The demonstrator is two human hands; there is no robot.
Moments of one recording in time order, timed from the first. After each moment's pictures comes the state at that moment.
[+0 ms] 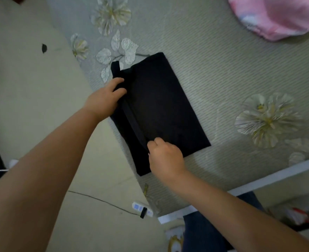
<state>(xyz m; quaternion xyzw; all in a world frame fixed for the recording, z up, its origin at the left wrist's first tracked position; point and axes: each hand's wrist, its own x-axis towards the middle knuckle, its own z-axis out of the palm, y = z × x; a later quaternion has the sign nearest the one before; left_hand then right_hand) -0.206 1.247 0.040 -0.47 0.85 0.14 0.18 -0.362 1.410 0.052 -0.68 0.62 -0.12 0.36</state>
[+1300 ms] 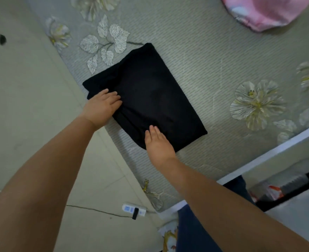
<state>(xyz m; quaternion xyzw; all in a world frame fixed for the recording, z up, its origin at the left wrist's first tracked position) -0.169 1.274 0.004 -0.25 0.95 0.06 0.19 -0.314 1.421 -0.020 -0.66 0.61 0.13 0.41</state>
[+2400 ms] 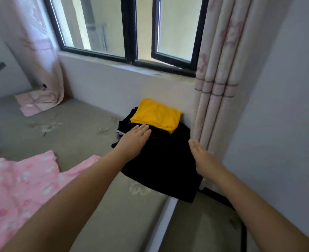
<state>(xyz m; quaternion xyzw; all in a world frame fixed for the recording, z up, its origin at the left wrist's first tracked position) -1.047 1.307 0.353 -0.10 0.99 -0.08 -0.05 -1.179 1.522 0.333 -0.50 0.86 -0.09 0.07</state>
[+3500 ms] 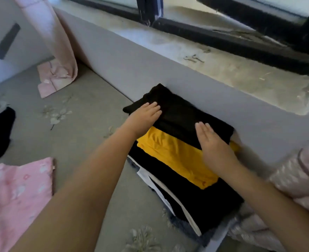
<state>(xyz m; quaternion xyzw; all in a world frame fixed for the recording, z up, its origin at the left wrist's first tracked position) -1.388 0.982 0.278 -0.19 0.97 -0.09 0.08 -1.532 1.181 0.262 -0.59 0.80 -0.07 0.08</state>
